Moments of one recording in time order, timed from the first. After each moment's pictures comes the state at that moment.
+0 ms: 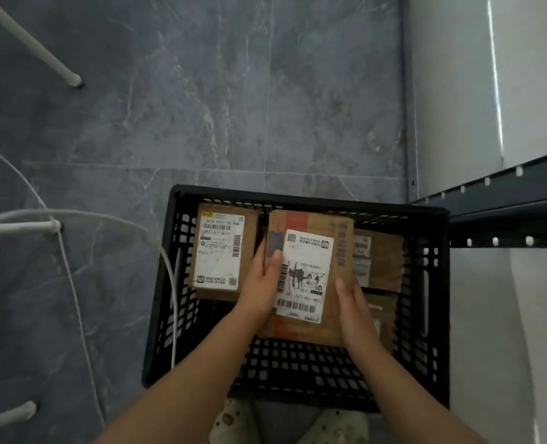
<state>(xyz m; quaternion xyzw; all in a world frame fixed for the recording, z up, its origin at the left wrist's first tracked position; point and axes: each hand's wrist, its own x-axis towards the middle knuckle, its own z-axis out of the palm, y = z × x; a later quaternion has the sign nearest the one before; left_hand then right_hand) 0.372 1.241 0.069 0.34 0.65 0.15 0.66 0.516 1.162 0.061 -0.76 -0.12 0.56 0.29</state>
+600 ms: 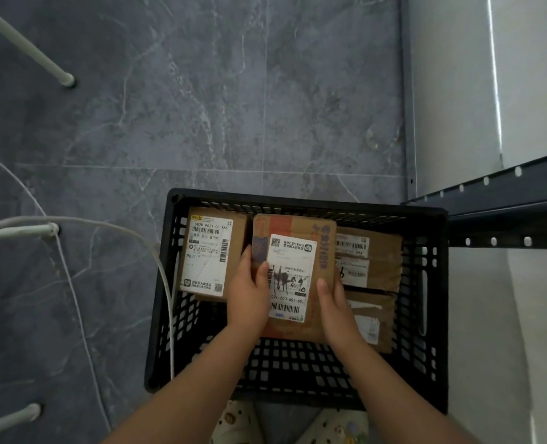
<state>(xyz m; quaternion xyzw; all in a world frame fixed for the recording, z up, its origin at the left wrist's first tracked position) 0.366 1.237 0.079 0.45 0.74 0.12 0.49 0.494 1.175 0.059 -0.75 -0.17 0.58 0.26</state>
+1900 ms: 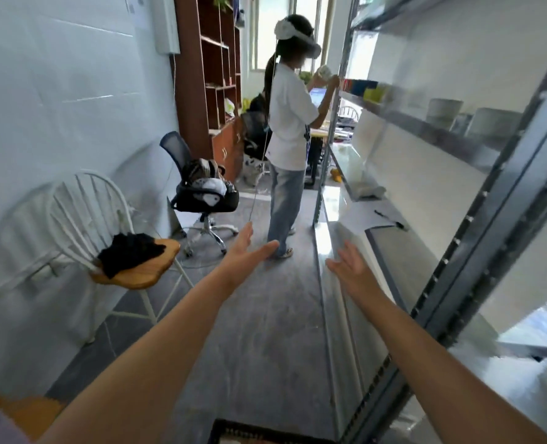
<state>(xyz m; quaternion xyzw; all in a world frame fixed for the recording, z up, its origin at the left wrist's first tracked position) 0.359 1.317 0.869 0.62 0.47 0.40 0.48 0.567 1.262 0.857 -0.59 -0.49 0.38 0.51</state>
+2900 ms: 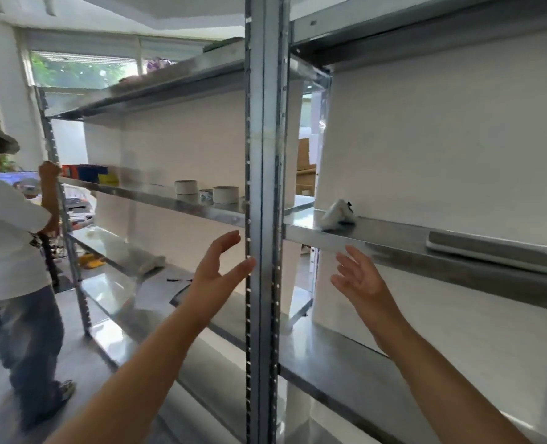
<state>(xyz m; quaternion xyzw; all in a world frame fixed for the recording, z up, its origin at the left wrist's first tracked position) 0.459 1.258 1.003 0.80 0.01 0.34 0.50 0.560 1.032 0.982 -0.66 -0.29 -0.01 0.69</state>
